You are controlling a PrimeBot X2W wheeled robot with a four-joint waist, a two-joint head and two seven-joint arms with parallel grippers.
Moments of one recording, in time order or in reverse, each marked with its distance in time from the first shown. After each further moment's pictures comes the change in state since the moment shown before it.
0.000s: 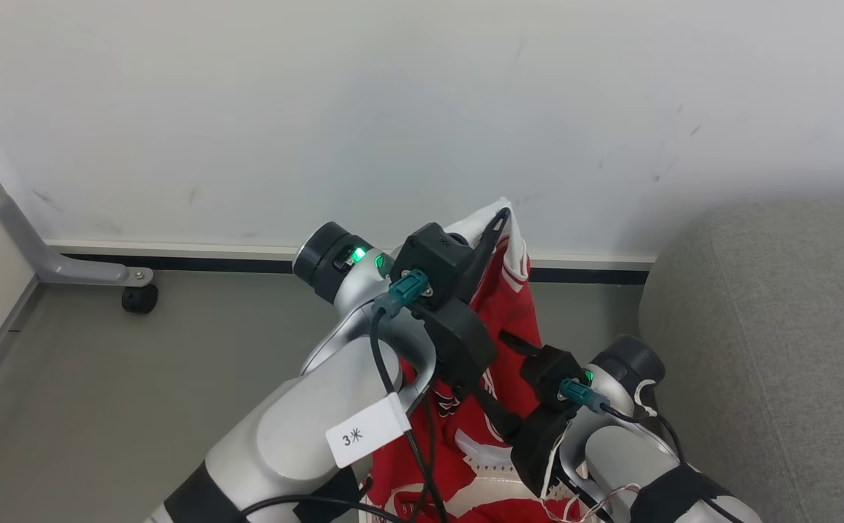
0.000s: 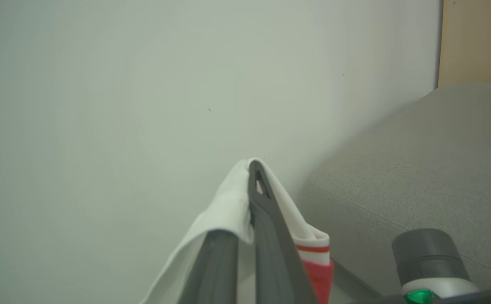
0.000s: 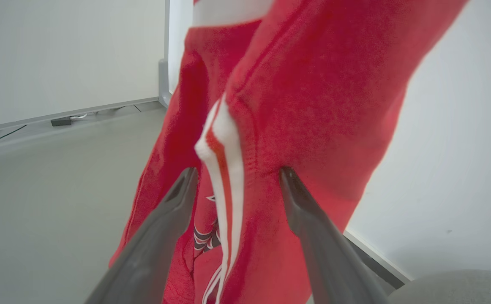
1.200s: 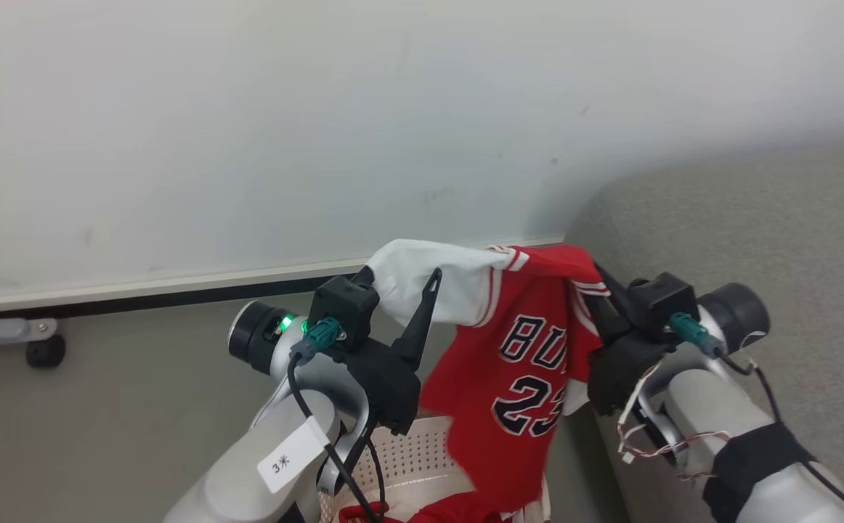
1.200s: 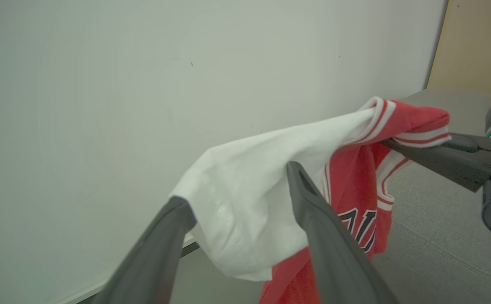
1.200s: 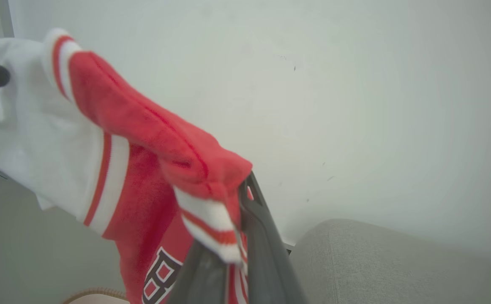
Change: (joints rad) left arm 0.151 0.063 0.078 0.029 -0.076 0.036 -0.051; right arm -0.004 -0.134 -0.165 -0.172 0.078 -0.119 0.000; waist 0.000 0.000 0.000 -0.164
